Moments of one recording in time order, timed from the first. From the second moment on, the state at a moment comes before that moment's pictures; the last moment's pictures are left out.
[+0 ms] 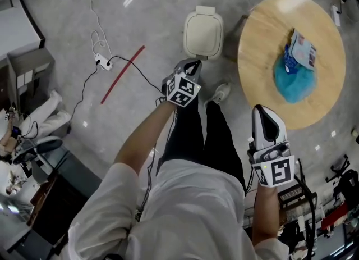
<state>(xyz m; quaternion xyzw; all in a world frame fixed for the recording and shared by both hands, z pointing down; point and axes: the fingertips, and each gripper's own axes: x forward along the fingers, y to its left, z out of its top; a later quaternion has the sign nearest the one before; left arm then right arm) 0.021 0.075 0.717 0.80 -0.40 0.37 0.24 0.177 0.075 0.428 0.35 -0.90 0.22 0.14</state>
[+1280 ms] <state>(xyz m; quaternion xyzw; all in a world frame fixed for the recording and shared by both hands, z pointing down) 0.025 0.102 0.974 0.72 -0.39 0.47 0.33 0.206 0.071 0.518 0.39 -0.88 0.26 0.10</state>
